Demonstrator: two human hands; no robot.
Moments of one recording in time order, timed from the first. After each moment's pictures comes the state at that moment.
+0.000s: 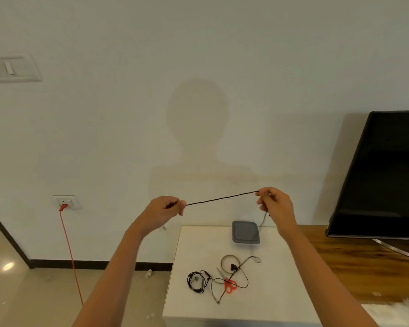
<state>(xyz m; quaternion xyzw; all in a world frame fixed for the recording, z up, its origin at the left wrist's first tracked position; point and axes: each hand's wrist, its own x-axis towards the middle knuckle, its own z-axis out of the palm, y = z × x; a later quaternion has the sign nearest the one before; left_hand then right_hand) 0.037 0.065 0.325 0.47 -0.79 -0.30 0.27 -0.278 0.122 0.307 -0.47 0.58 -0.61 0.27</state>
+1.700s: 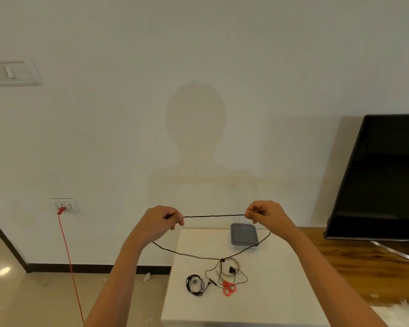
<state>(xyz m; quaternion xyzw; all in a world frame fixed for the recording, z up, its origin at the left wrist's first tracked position) 0.032 0.096 0.333 0.53 -0.77 -0.25 0.24 -0.288 0.124 0.304 -0.68 0.59 -0.37 0.23</state>
